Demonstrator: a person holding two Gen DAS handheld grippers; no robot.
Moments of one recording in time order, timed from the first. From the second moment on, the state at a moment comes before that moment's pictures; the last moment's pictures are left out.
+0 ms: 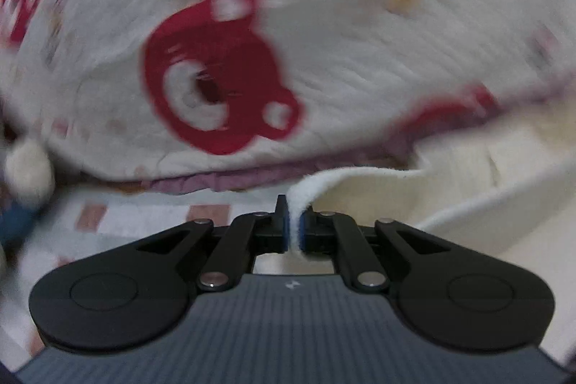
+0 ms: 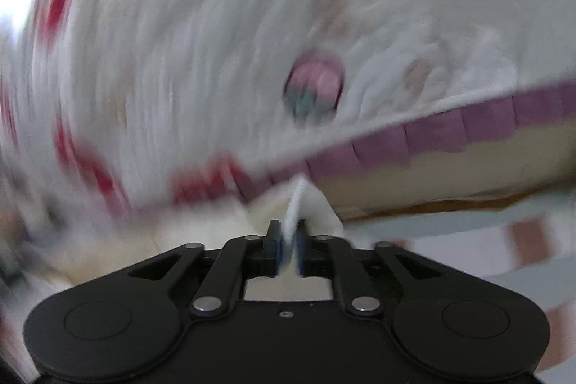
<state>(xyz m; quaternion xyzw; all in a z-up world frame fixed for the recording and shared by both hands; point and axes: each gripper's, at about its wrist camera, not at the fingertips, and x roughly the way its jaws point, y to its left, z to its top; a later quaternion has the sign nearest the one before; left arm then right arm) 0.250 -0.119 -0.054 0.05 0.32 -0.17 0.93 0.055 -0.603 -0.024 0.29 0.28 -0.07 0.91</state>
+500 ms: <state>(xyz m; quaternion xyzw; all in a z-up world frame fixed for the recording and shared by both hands) 0.138 -0.070 -0.153 -0.04 0.49 -0.16 0.86 -0.026 -0.621 -0.101 0.18 0.35 -0.03 0.92</state>
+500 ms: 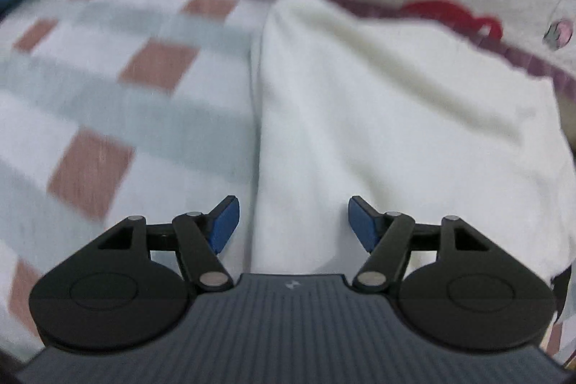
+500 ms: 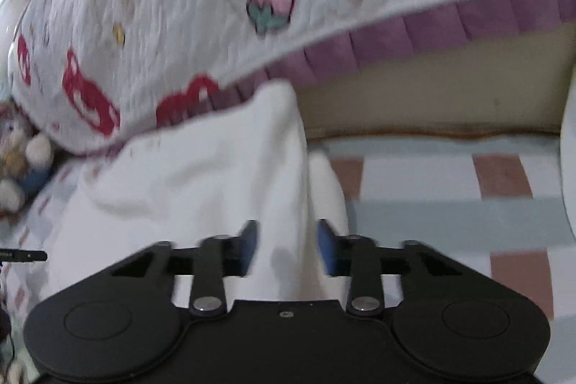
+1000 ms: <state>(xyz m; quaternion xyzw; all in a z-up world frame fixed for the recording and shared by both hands) 0.143 -0.060 -0.137 -0.04 0.43 -0.16 0.89 -0.053 -0.585 -0.113 0.13 0.43 -0.03 0.89</state>
